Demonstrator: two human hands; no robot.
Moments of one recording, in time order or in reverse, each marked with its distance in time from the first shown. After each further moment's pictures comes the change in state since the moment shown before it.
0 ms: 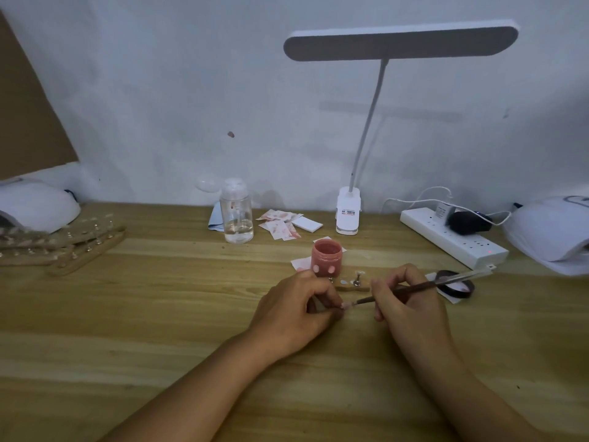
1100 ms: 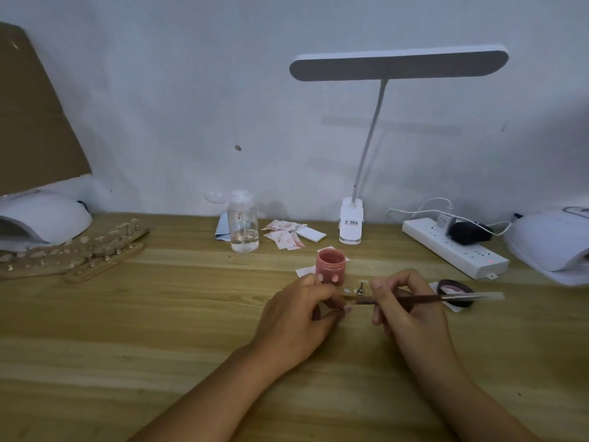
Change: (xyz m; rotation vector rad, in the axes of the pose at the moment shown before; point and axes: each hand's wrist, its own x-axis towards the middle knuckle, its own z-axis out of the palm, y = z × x) left_hand -0.005 0.005 0.001 0.075 0.117 0.068; right_hand -0.004 -0.004 0.000 0.130 -0.016 -0.121
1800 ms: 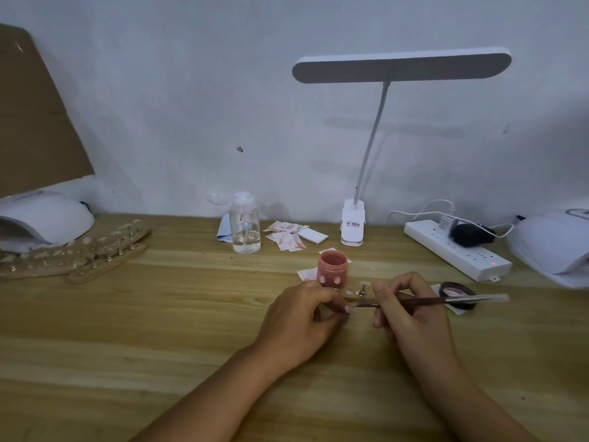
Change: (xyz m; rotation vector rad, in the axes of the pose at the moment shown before) left_hand 0.001 -0.002 -0.001 -0.085 -0.032 -0.033; right_hand -0.004 -0.001 0.002 0.039 -0.004 0.026
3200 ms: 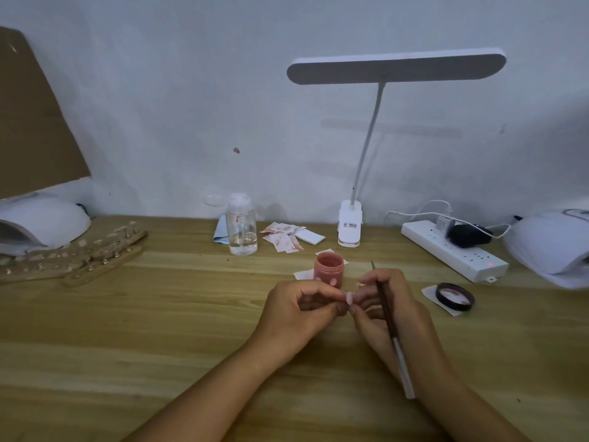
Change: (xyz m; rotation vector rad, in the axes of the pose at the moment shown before) left_hand -0.001 0.019 -0.004 -0.647 0.057 -0.144; right_hand 0.004 0.015 0.009 -0.309 -0.099 -0.303
